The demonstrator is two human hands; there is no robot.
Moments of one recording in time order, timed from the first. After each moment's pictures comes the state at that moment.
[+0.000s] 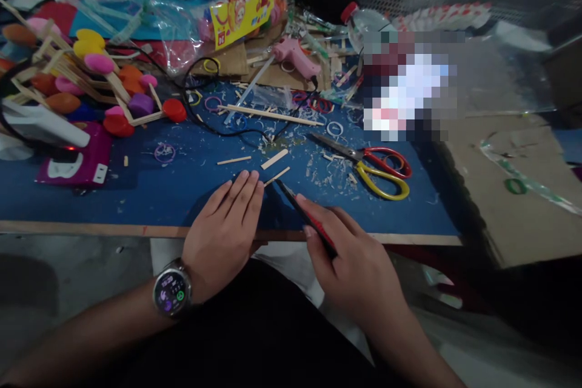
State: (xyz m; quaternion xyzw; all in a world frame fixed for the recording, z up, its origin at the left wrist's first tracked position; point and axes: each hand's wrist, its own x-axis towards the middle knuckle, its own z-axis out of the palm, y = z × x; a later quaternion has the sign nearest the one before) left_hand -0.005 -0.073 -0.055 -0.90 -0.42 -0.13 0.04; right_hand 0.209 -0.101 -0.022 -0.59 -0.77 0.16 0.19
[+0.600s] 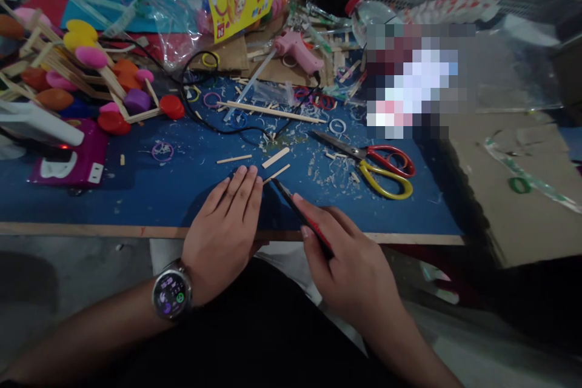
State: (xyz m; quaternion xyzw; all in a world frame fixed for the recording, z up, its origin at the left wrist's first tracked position) left_hand -0.003 -0.071 -0.052 -0.89 -0.44 -0.11 0.03; right_hand 0.203 -0.101 -0.020 -0.58 -0.77 0.17 0.19
